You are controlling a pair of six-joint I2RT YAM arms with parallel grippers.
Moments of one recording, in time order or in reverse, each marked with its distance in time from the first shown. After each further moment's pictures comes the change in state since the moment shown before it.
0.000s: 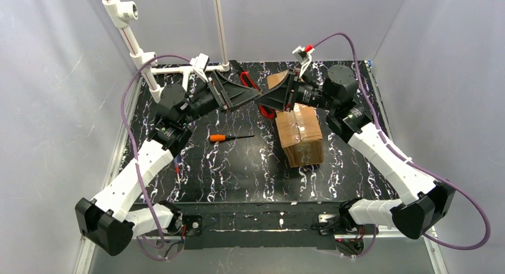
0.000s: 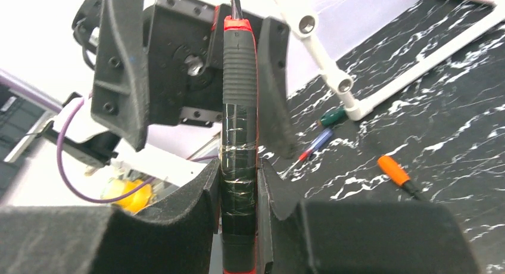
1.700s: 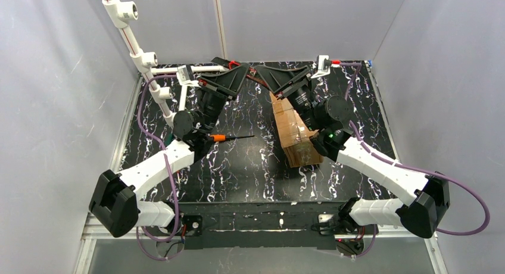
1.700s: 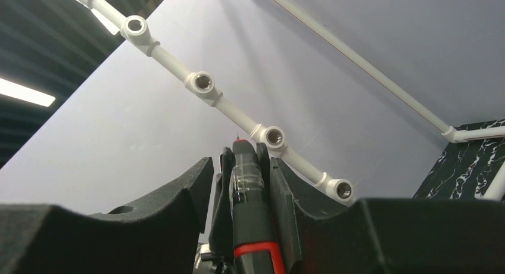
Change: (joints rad) left arm -0.155 0.174 -0.180 0.916 -0.610 -0.029; right arm 0.236 -0.024 -0.245 0.678 0.785 0.399
